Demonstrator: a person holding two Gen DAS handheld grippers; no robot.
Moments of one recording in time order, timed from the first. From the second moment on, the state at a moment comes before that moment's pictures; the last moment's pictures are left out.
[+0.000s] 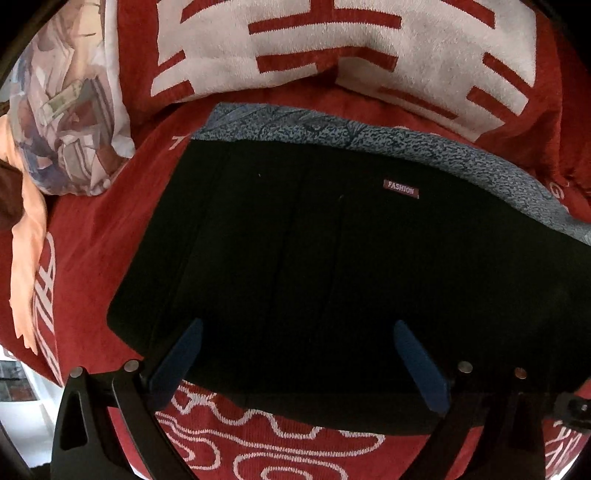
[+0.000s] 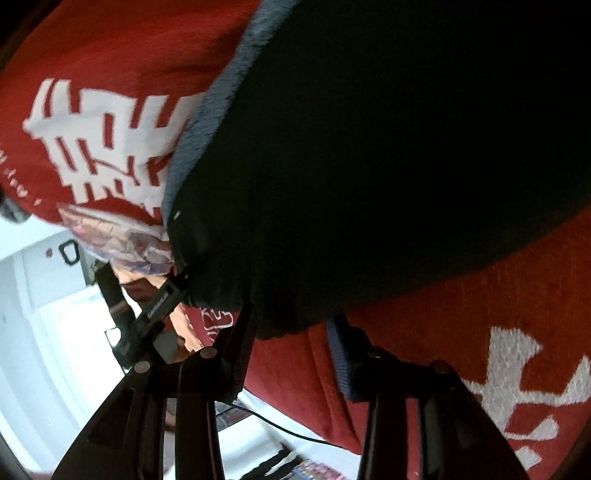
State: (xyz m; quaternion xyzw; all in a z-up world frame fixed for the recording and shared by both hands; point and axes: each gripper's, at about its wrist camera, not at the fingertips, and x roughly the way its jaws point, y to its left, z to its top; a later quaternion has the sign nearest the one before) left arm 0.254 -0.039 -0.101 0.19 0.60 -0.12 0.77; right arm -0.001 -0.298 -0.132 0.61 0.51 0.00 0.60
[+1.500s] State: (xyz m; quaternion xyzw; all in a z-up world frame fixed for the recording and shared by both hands) left arm 0.219 -0.007 -0.076 0.16 0.55 -0.15 0.80; right arm 0.387 -0.103 -0.091 0.09 0.67 0.17 0.72
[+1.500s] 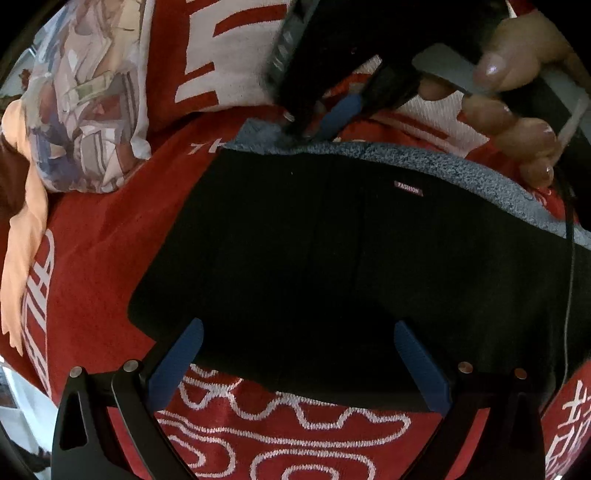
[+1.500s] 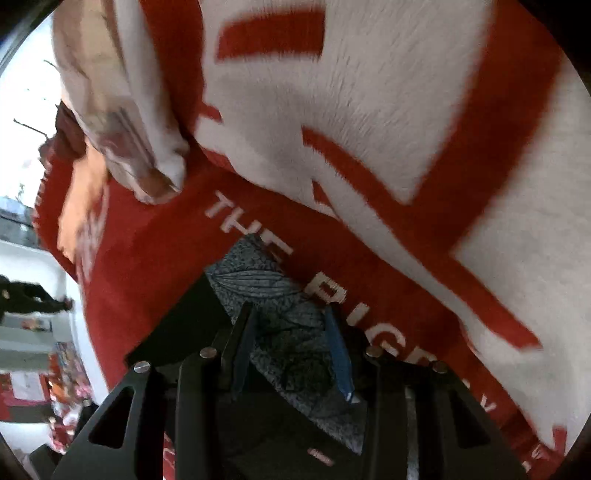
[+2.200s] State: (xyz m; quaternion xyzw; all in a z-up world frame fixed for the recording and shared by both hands) left arm 0.217 0.046 -0.057 0.14 0.62 -0.07 0.77; right arm 0.211 -0.183 -0.084 0.15 0.70 0.02 0.70
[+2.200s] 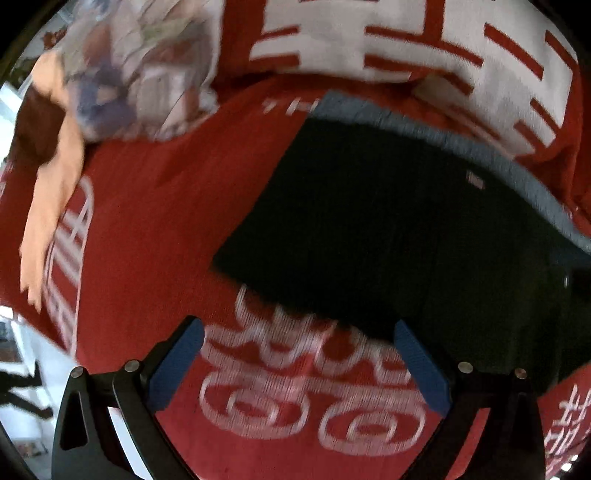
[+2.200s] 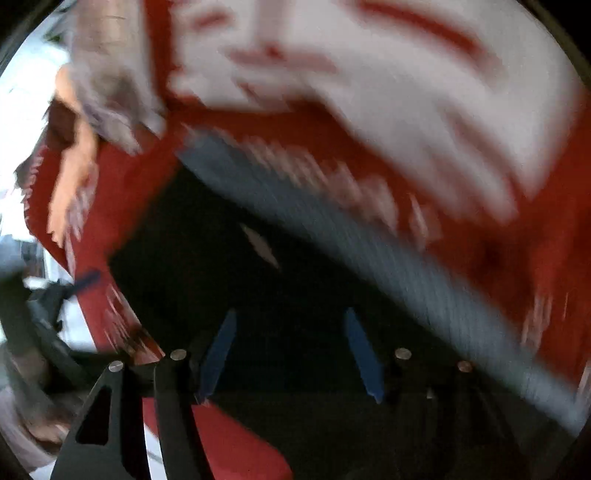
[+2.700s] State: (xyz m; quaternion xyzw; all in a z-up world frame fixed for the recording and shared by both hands) left arm 0.076 0.051 -0.030 0.18 0.73 -0.04 0.66; right arm 0.020 -0.260 0.000 0.30 0.70 -0.09 0.64
